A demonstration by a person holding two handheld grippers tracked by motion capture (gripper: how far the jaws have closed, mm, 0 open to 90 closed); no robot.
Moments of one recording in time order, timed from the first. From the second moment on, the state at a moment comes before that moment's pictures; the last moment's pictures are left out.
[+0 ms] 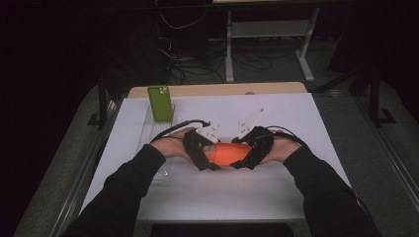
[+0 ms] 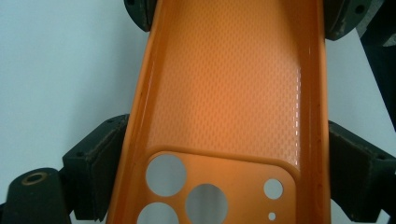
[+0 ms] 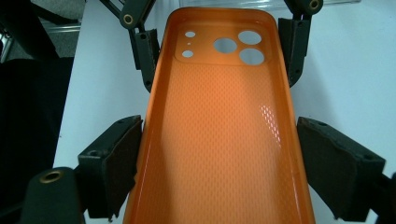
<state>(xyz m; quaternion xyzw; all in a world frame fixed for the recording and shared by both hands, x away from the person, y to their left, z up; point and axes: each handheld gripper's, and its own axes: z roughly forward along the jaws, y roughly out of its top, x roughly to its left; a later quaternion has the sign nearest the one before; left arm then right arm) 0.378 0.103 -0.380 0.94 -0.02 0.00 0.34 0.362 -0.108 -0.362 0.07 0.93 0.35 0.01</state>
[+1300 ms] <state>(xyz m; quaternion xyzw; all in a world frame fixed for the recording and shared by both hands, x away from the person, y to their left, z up) 0.362 0.106 -0.393 0.94 0.17 0.09 0.29 0.358 -0.148 -0.376 0.24 0.89 0.39 0.05</state>
